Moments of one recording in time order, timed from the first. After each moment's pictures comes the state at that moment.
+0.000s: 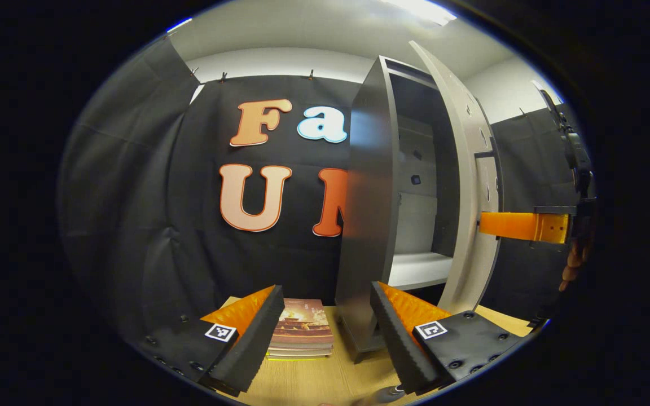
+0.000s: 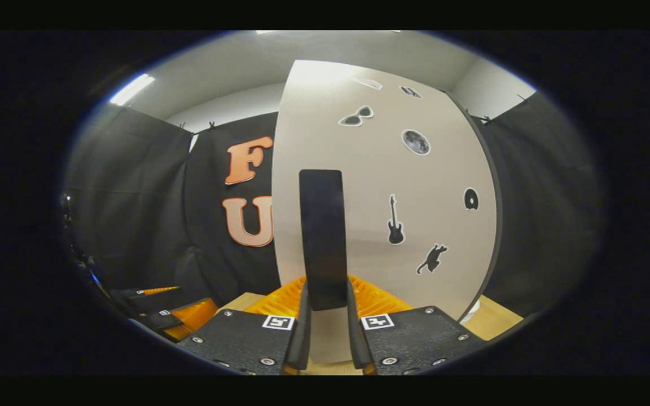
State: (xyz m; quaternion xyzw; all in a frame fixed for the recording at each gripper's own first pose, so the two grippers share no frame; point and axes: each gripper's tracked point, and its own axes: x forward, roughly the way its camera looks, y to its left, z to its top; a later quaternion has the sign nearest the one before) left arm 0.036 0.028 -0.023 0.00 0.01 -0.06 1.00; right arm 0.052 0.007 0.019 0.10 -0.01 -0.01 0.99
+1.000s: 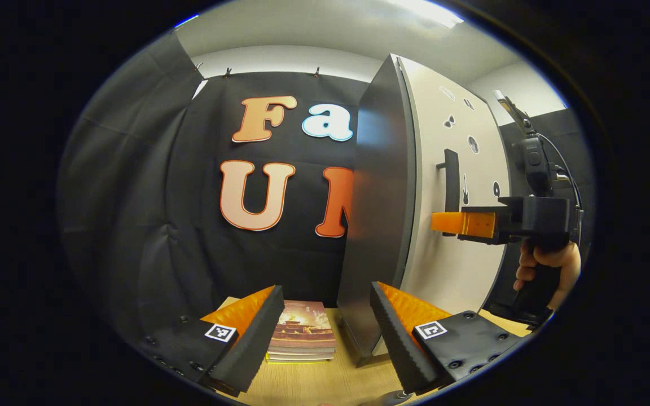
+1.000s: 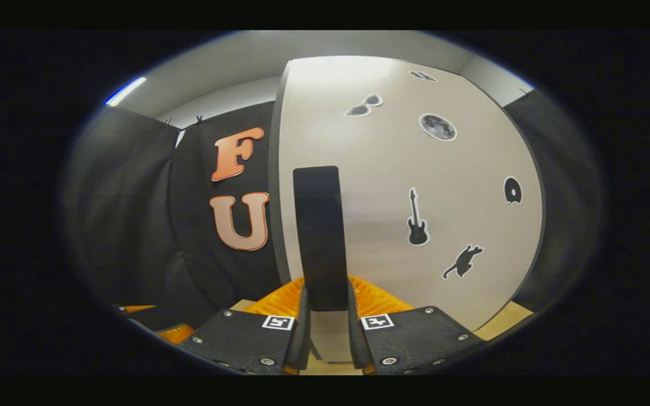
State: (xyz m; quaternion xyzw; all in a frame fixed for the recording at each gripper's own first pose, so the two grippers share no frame) left arm 0.045 0.040 -0.029 -0.01 0.02 -0.04 1.00; right arm 0.086 0.013 0.022 0.12 0.01 -0.01 0.99
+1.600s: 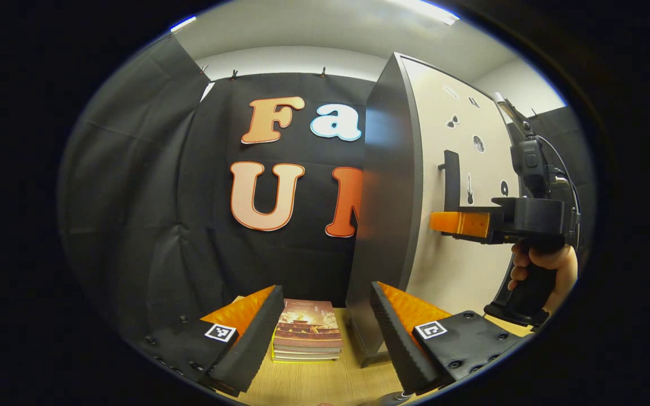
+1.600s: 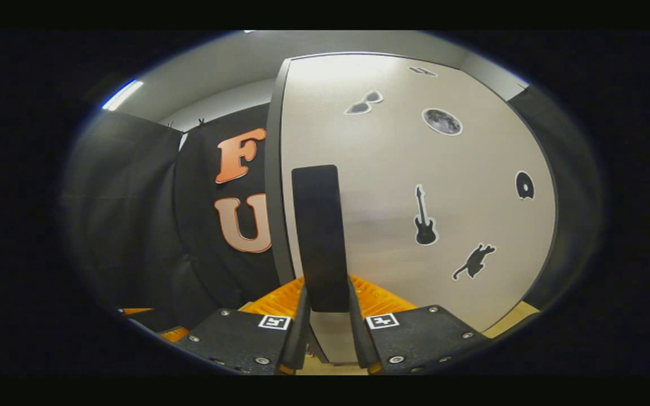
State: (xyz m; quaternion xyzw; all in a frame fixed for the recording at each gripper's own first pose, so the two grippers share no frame) left arm 0.041 0.039 -0.026 -0.01 0.02 -0.01 1.00; right arm 0.090 0.017 0.023 0.13 0.01 0.01 0.99
